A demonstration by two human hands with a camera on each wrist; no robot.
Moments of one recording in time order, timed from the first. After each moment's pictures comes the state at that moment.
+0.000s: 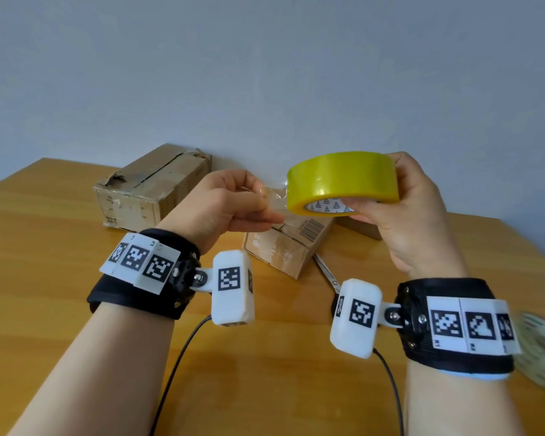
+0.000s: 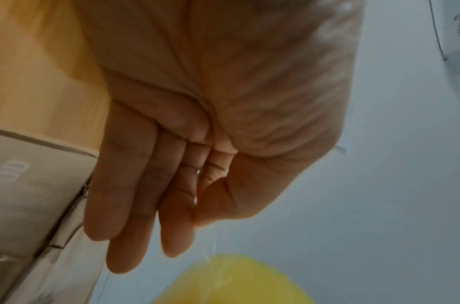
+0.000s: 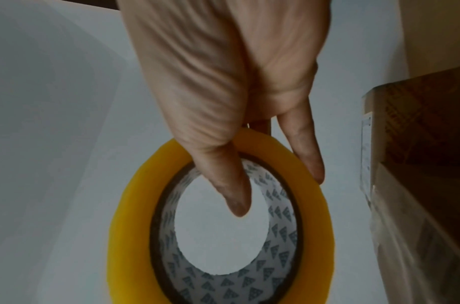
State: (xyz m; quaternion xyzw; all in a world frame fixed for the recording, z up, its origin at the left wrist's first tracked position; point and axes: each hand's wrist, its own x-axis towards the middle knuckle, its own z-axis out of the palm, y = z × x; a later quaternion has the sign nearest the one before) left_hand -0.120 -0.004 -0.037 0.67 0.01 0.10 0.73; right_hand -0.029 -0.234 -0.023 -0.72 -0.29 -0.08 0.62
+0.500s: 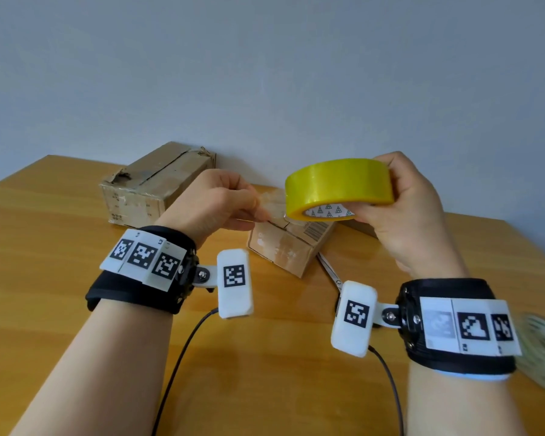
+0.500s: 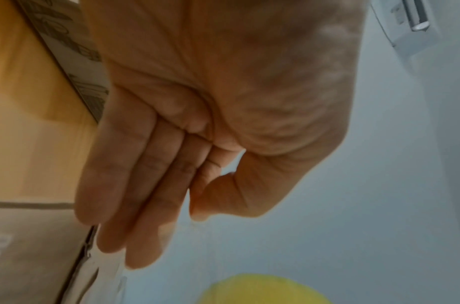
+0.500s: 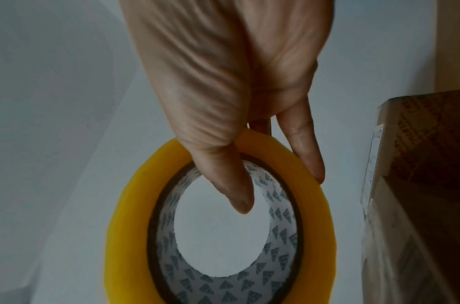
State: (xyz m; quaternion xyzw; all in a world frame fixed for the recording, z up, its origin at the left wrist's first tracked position) left_hand -0.123 0.007 -0.039 0.74 0.06 0.13 0.65; right_hand -0.030 -0.229 -0.025 -0.79 -0.30 -0.12 0.52
